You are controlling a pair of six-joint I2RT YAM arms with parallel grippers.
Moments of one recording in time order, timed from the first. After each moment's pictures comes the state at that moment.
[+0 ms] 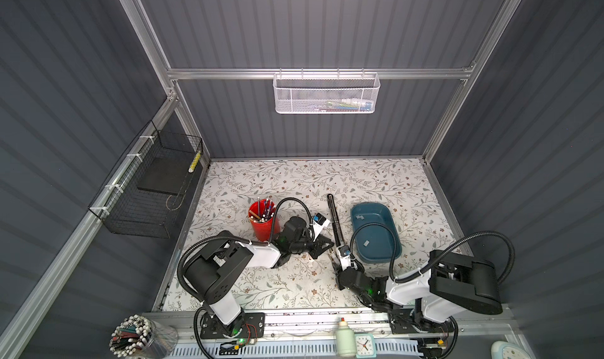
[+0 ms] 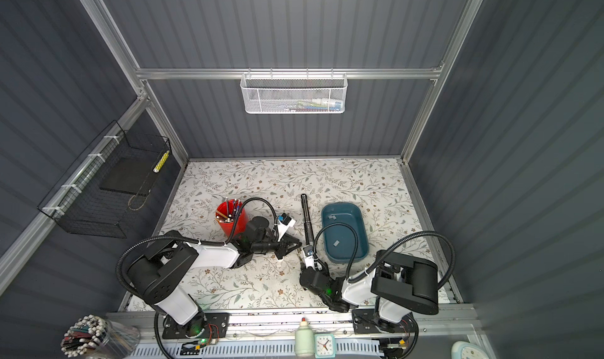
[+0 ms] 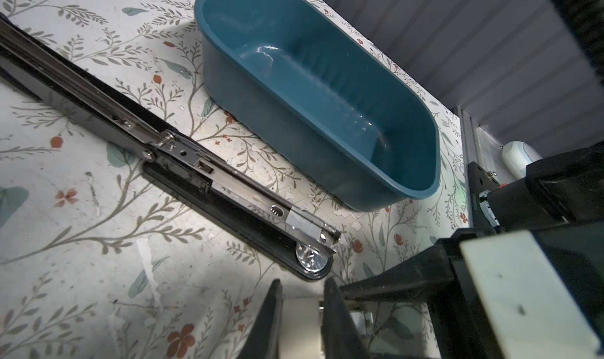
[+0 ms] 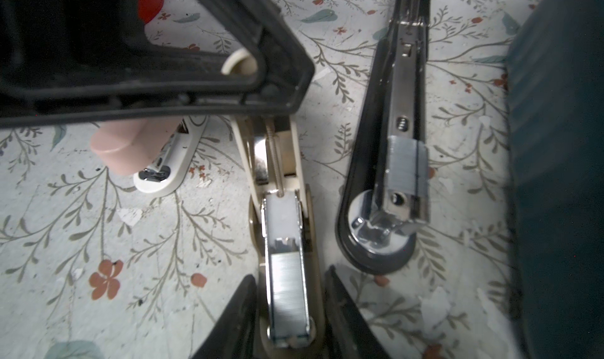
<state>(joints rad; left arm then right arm) -0.76 1.67 0.60 0.54 0.52 -0.19 1.24 1.55 0.27 0.55 0.59 0.56</state>
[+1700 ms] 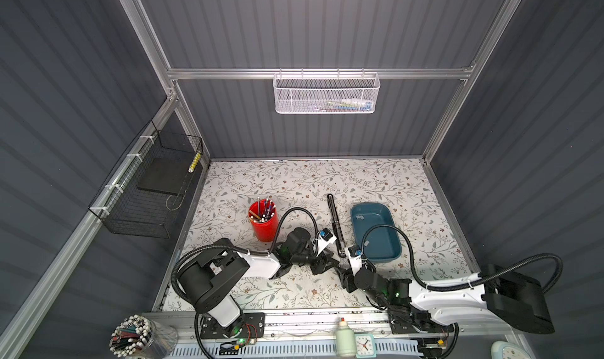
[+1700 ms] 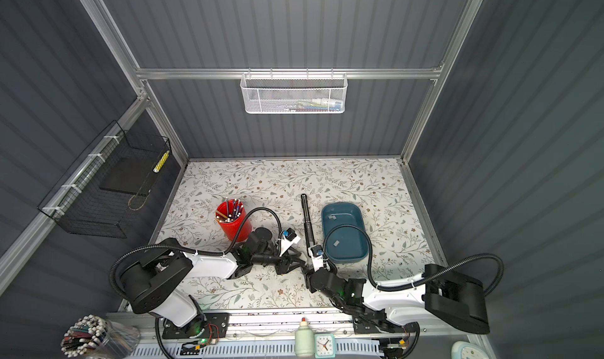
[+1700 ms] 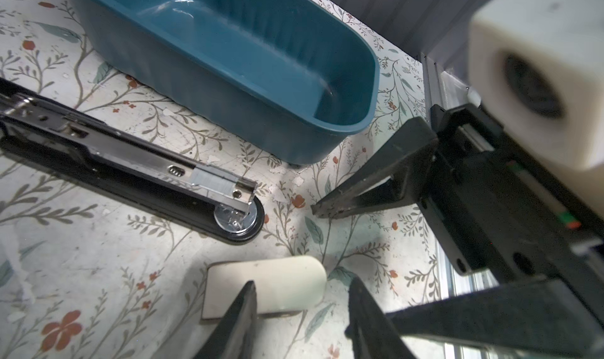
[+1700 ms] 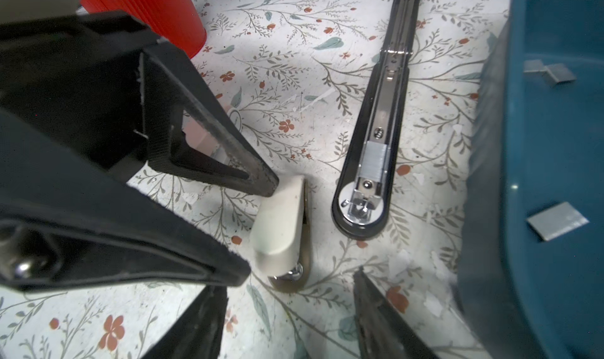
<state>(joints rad) -0.88 1.60 0.52 0.52 0.54 -0.11 1.26 1.13 0.21 0.29 0.53 0.57</state>
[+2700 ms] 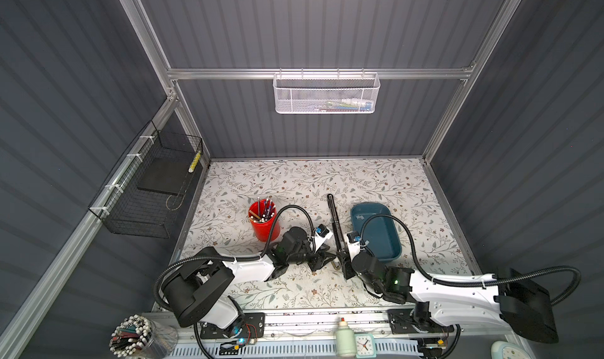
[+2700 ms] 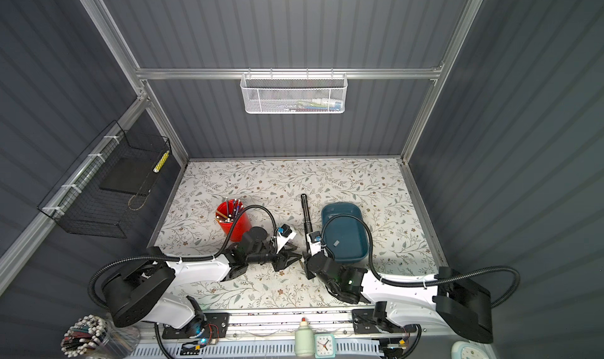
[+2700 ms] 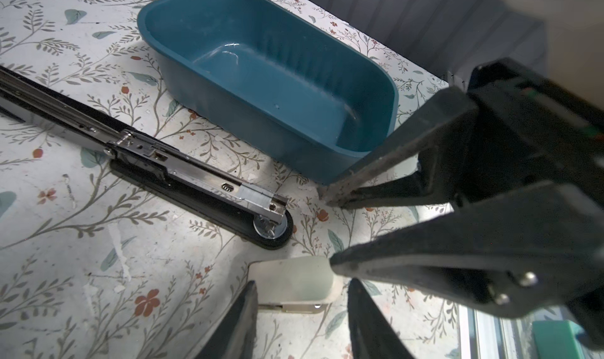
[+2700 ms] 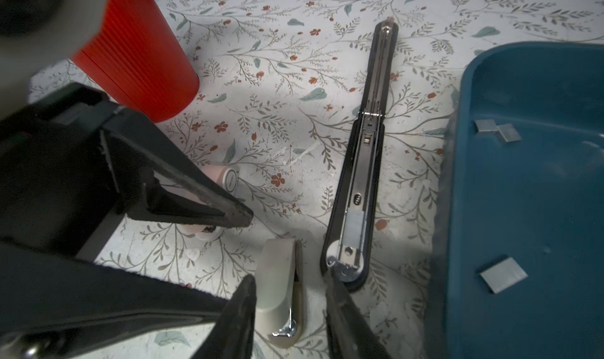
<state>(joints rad) -0.88 1.48 0.51 0.46 0.41 -0.10 1.15 1.16 0.38 0.13 0.48 0.52</state>
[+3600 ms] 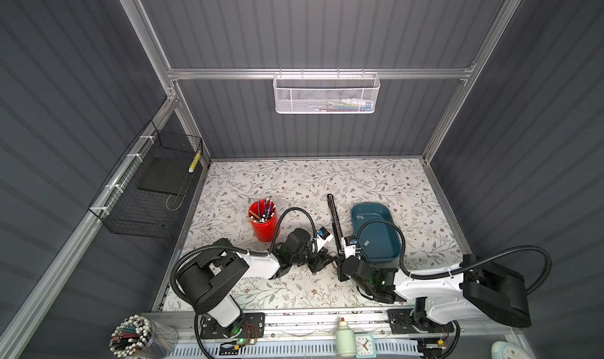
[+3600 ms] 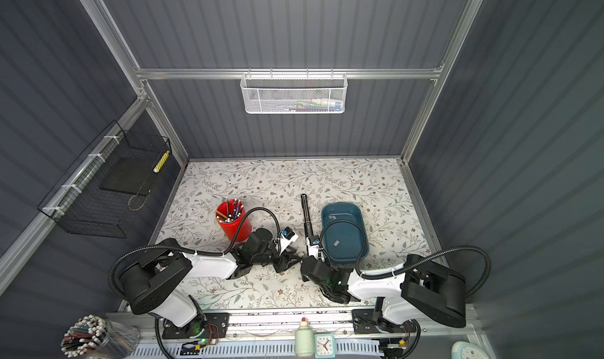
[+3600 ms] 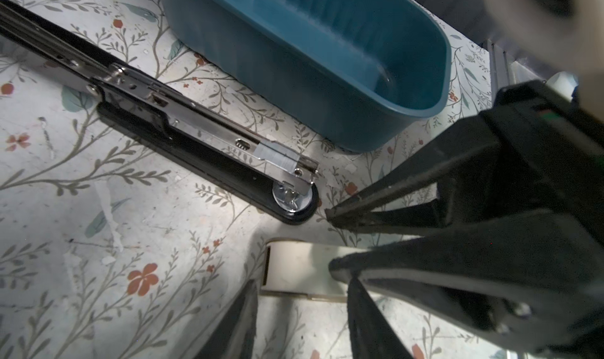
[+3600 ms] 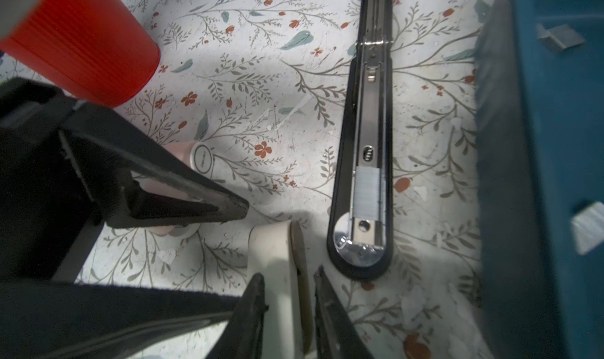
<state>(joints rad) -0.88 1.60 0.52 0.47 0.38 -0.10 1.16 1.36 0.35 0.27 0.50 0.73</state>
